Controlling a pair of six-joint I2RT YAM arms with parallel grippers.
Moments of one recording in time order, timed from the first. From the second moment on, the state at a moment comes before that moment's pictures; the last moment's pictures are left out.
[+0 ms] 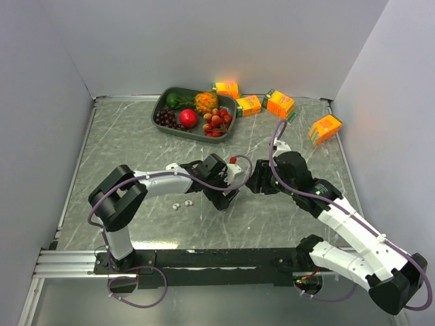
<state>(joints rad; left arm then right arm) -0.87 1.79 1.07 -0.26 0.21 0.03 0.62 0.88 0.83 -0.58 -0.03 0.54</state>
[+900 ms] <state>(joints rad) -0.95 1.80 1.06 -0.22 -0.01 -0.02 0.62 0.78 0.80 -0.62 0.00 0.55</state>
